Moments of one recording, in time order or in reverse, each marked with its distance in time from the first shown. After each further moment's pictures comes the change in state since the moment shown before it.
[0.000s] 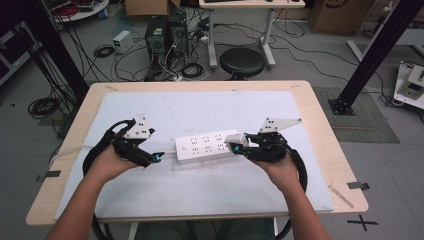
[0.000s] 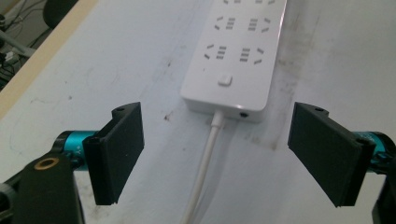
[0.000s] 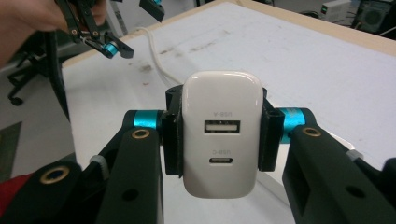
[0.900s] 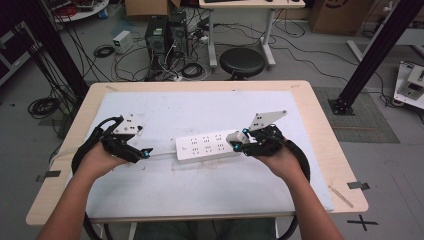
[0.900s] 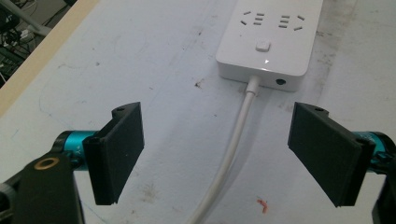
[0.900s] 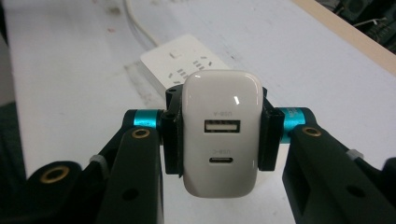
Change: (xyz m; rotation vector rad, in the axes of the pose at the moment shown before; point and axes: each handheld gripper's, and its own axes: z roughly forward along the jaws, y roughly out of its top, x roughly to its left) left arm 0.018 -0.021 -0.010 0.016 0.038 -0.062; right arm -0.007 0.023 0.013 0.230 -0.096 -0.218
